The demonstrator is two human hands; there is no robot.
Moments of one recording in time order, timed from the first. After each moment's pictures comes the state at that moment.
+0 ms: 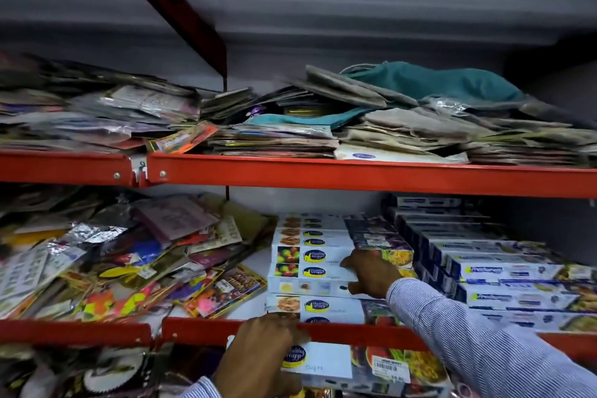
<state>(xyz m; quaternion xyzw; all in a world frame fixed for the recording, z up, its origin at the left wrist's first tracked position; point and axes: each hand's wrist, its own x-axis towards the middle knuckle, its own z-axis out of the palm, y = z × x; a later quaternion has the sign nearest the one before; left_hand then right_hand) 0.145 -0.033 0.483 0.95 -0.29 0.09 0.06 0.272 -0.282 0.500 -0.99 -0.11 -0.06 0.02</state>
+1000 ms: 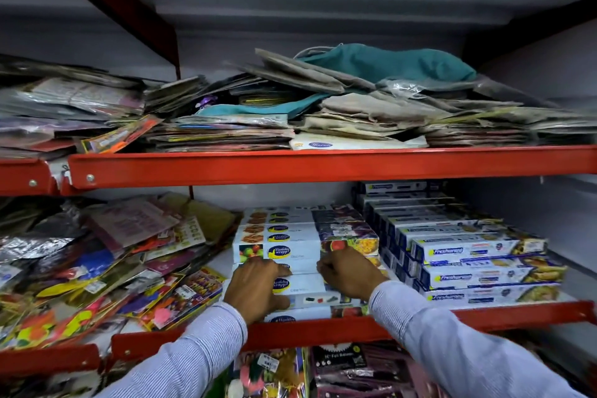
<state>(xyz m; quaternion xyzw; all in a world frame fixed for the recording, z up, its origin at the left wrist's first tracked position) 0.252 -0.085 0.487 0.95 -0.24 0.17 0.08 0.263 -0.304 0.489 -0.97 -0.15 -0.13 0.12</state>
